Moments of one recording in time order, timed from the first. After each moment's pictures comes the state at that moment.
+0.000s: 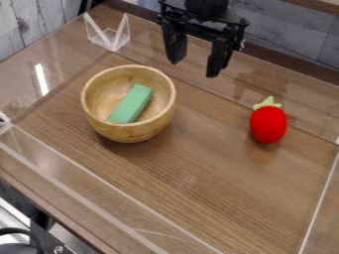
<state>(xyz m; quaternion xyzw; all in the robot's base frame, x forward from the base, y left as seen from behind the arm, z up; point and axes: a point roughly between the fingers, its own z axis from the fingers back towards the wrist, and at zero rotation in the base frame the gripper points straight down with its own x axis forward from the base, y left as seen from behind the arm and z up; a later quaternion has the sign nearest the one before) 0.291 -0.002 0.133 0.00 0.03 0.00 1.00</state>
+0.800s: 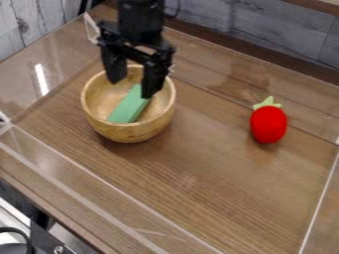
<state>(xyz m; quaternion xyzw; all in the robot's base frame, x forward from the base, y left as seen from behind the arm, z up) 0.248 0.060 0.108 0.01 0.05 0.00 1.00</state>
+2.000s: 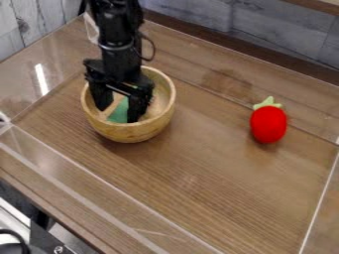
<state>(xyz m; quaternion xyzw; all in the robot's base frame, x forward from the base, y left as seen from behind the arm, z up) 0.257 0.089 0.044 0.02 0.02 0.04 1.00</state>
